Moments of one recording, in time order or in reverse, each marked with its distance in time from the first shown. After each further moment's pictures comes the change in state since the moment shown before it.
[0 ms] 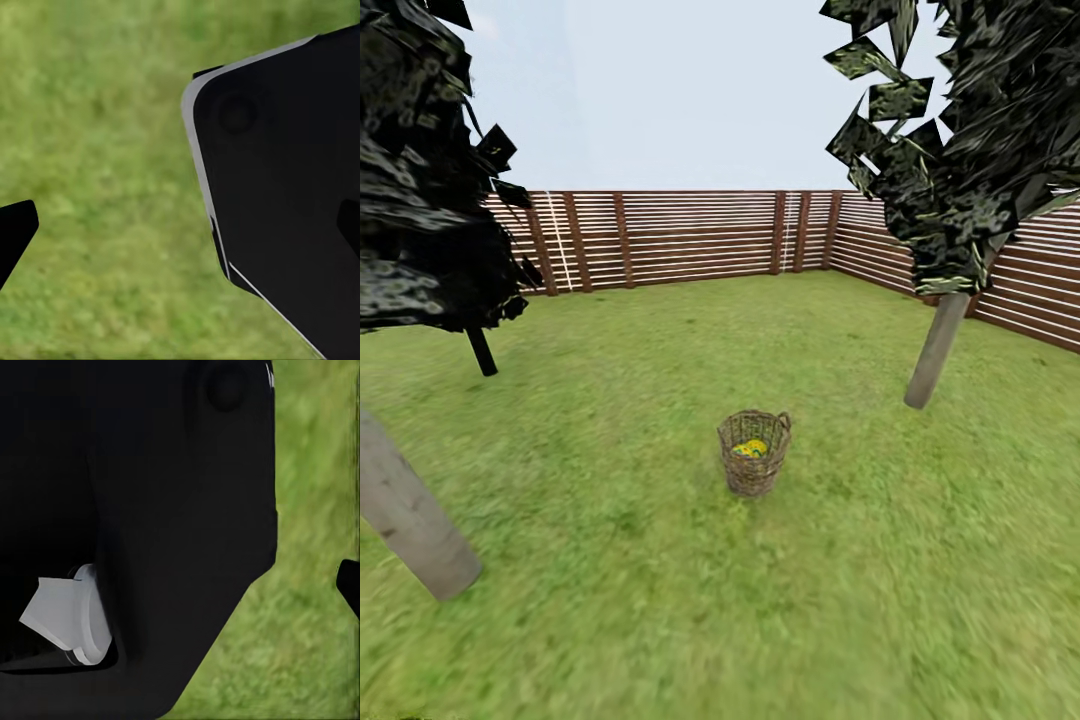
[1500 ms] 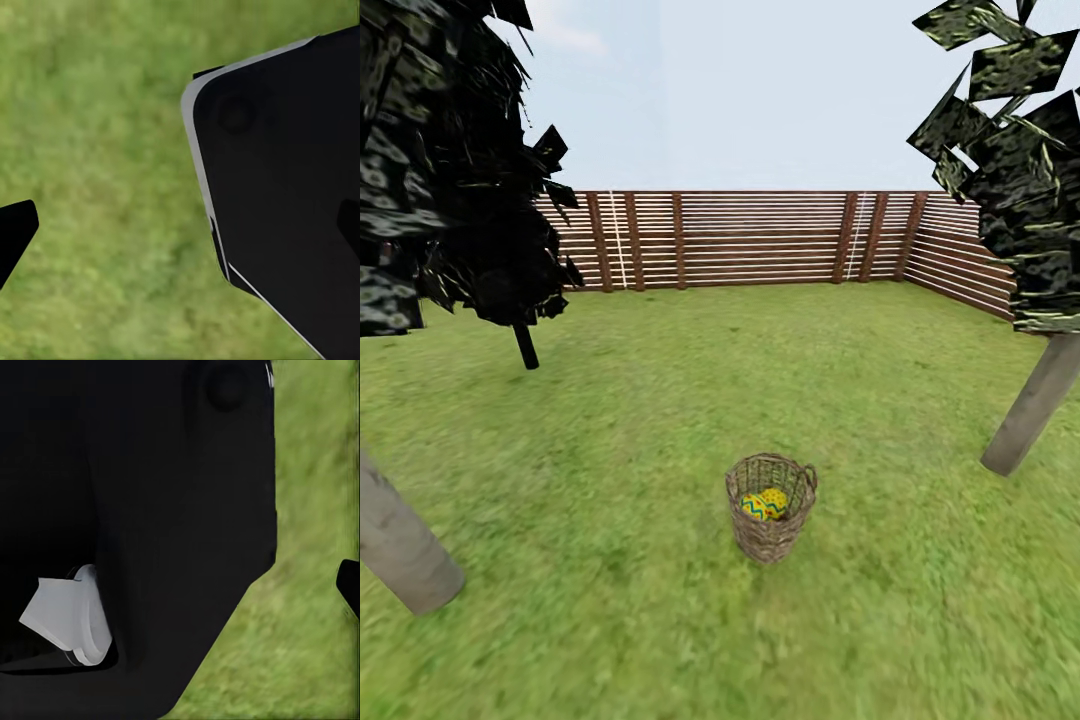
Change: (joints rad) left arm 0.000 -0.001 0.000 0.000 0.001 -0.001 0.001; right arm 0.000 0.000 -0.001 0.000 -0.001 -0.001 0.000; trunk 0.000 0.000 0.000
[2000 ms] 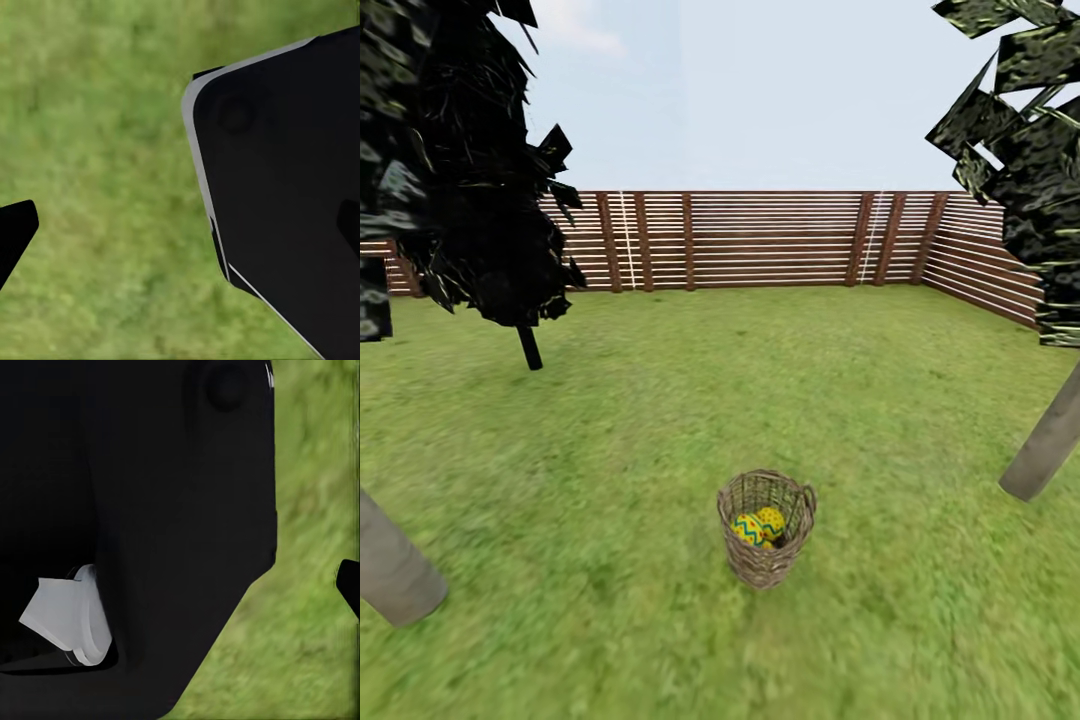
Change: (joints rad) left arm 0.000 0.000 0.000 0.000 0.000 0.000 0.000; right arm 0.000 0.000 0.000 0.000 0.000 0.000 0.000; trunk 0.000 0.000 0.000
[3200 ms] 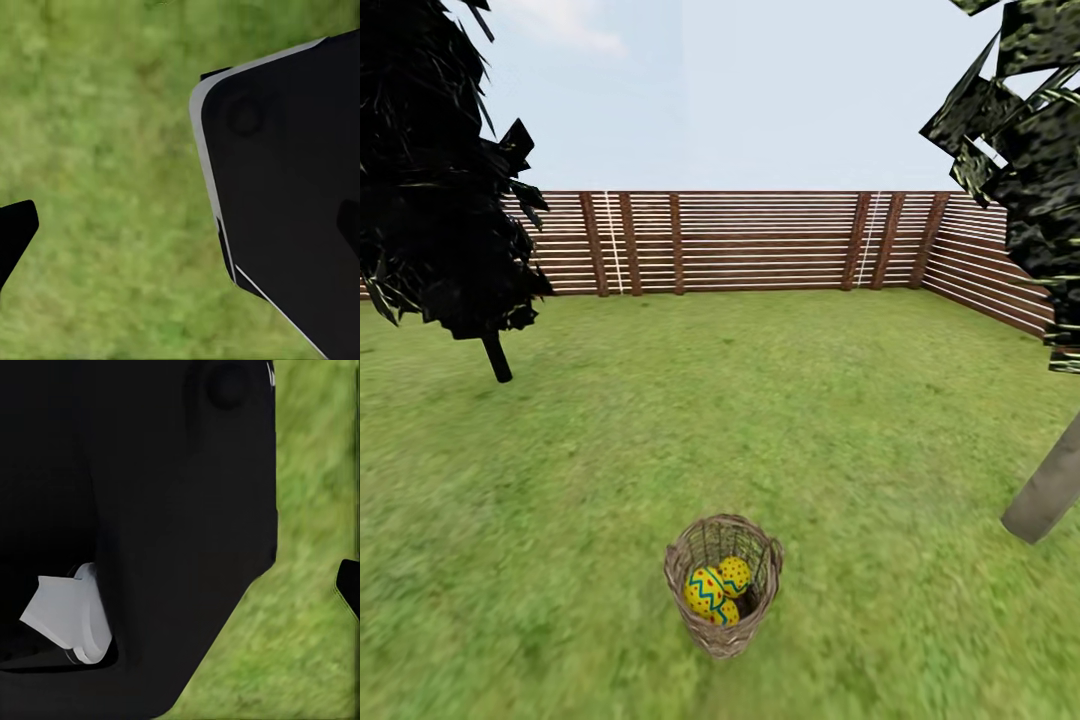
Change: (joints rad) left arm 0.000 0.001 0.000 0.000 0.003 -0.002 0.017; right arm 0.000 0.000 0.003 0.001 0.001 0.002 0.000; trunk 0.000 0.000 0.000
